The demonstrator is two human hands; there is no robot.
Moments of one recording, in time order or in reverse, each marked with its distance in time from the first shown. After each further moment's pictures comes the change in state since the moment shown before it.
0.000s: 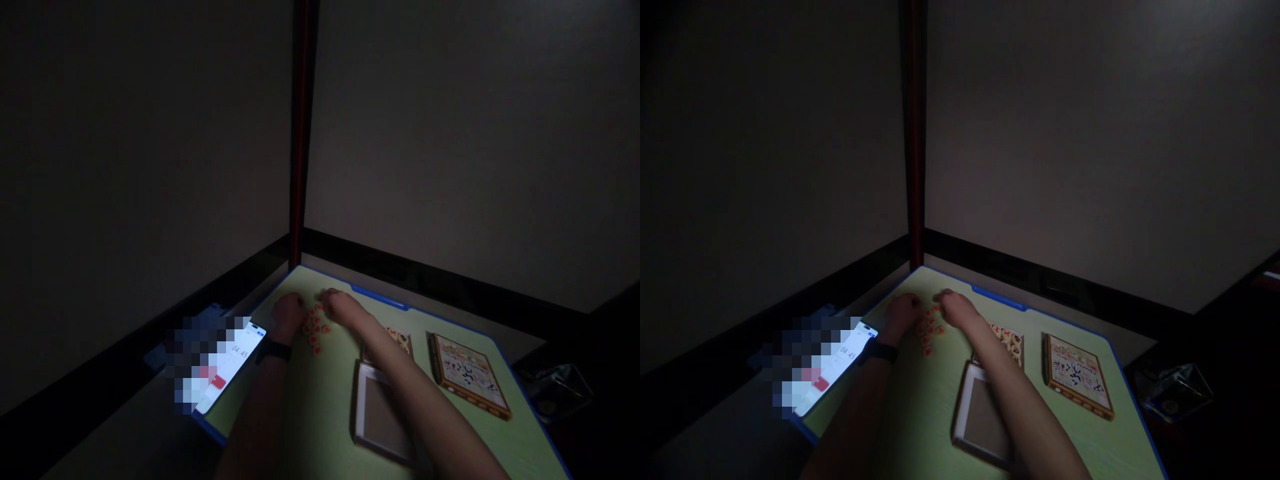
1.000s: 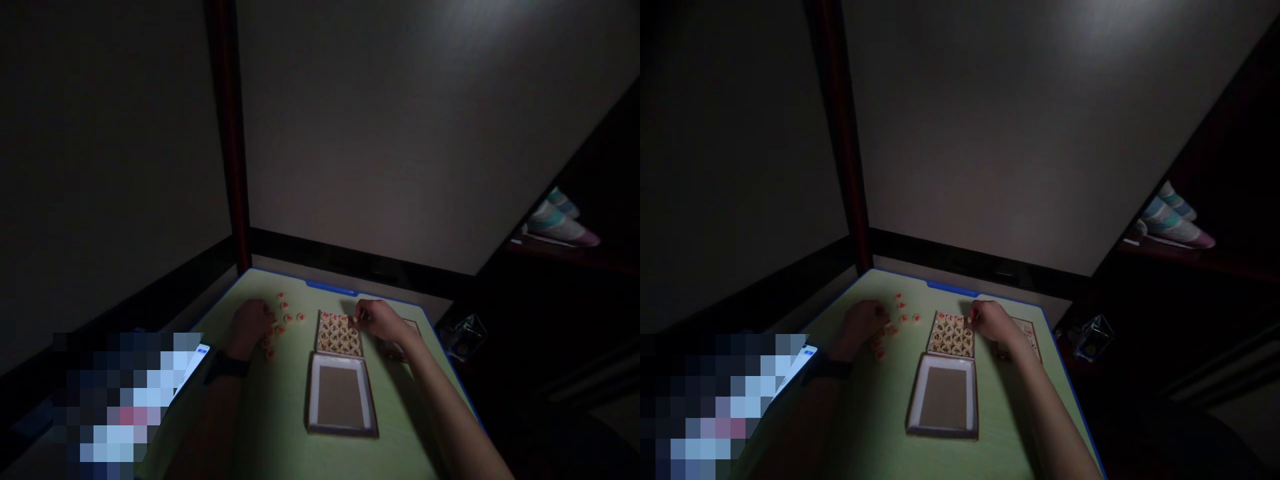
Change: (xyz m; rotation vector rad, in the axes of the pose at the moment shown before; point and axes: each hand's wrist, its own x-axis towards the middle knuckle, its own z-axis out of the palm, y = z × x) left_hand -0.008 0.024 -0.001 0.114 -0.124 0.179; right_hand -0.161 0.091 -0.012 0.266 0.134 0.422
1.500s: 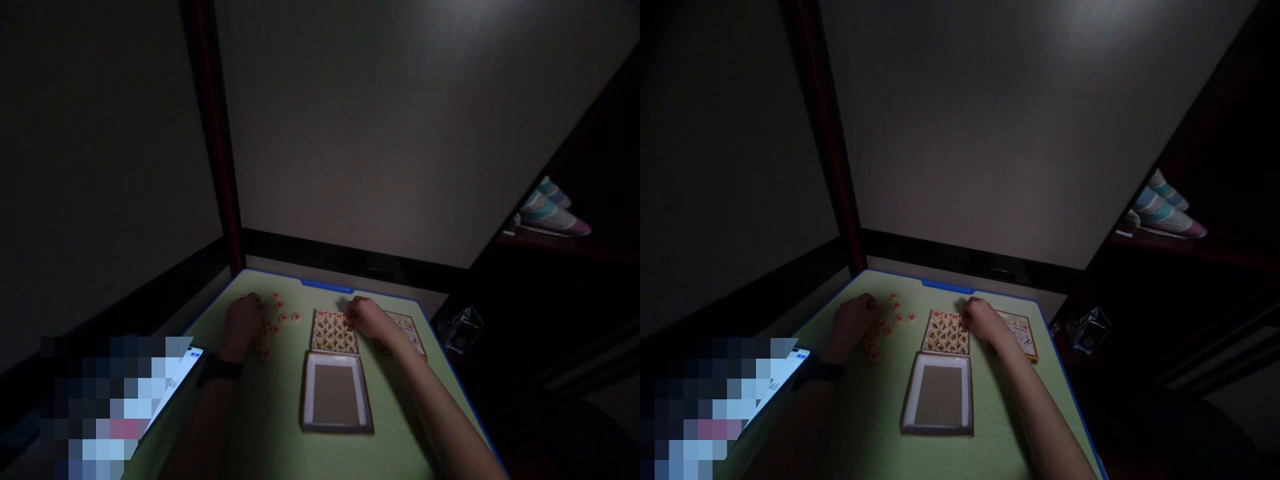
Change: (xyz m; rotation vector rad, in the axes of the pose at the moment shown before) left_hand 0.002 0.002 -0.004 -0.051 0.146 -0.027; right_hand 0.012 0.004 0.018 -0.144 0.027 -0.045
